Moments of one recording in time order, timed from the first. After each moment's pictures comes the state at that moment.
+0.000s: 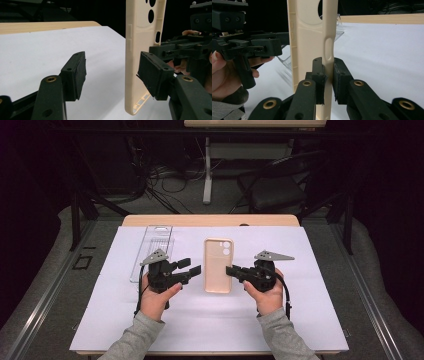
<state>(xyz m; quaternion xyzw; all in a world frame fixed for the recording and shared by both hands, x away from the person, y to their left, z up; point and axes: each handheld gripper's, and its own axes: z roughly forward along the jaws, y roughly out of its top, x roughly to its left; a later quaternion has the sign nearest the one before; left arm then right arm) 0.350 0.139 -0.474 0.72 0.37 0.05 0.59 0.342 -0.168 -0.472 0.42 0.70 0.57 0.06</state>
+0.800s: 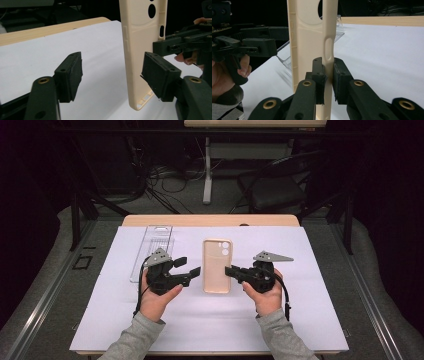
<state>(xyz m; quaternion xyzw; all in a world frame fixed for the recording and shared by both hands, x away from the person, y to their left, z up) 0.339 0.134 -0.455 0.75 0.36 0.12 0.54 0.339 -0.164 -0.471 0.41 0.71 0.57 0.07</state>
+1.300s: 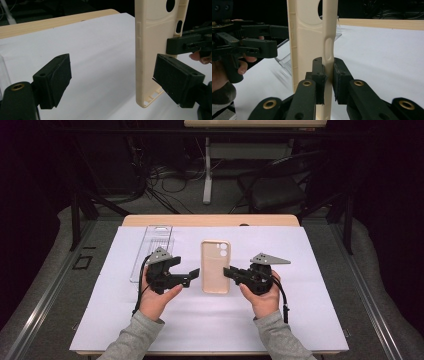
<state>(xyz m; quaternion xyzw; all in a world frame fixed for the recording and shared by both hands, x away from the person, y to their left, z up) 0.345 0.135 -0.458 0.76 0.39 0.12 0.51 0.334 -0.157 -0.473 0.41 0.71 0.57 0.09</state>
